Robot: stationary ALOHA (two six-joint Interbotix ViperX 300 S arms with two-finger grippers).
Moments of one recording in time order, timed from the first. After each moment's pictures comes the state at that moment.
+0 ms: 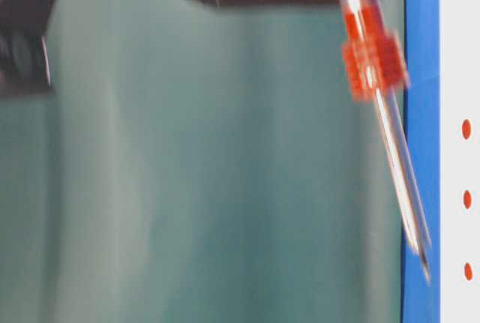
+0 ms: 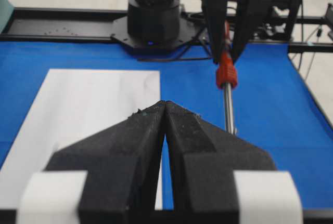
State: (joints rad) left arm -0.04 -0.96 1.20 0.00 -0.29 -0.03; right arm 0.33 -0.06 0.31 -0.29 0.88 0.70
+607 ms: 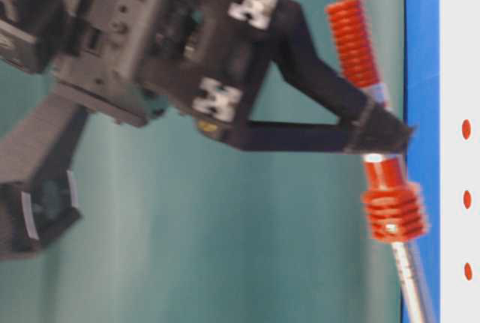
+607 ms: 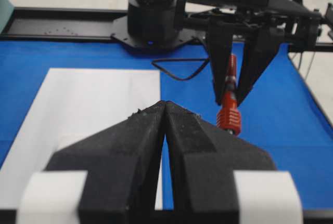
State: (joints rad) left arm -0.04 -0.97 1.21 0.00 -0.29 -0.03; right arm 0.28 0.13 0.12 -0.29 0.88 0.70
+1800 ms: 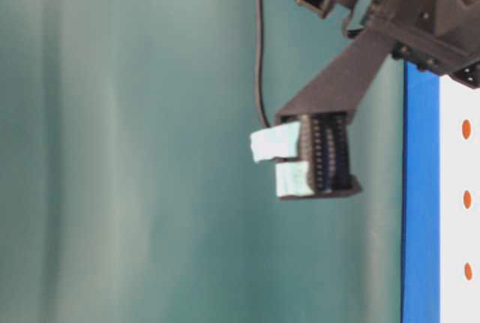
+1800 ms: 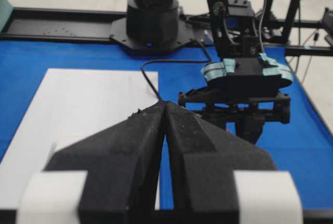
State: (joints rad) left arm -0.04 -1.00 1.22 0.00 -0.29 -0.04; right arm 0.29 0.26 0.44 -0.24 0.29 0.71
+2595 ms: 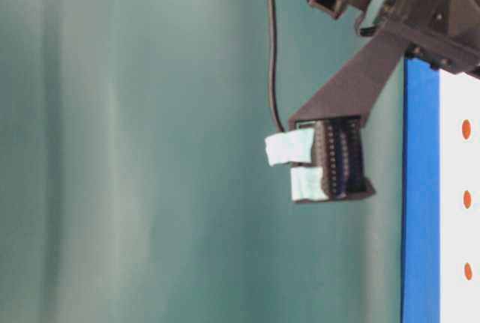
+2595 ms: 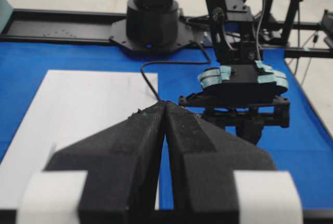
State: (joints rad) left arm -0.04 -1.00 1.22 0.00 -0.29 -0.04; right arm 0.29 0.27 0.44 -0.20 0.31 0.71
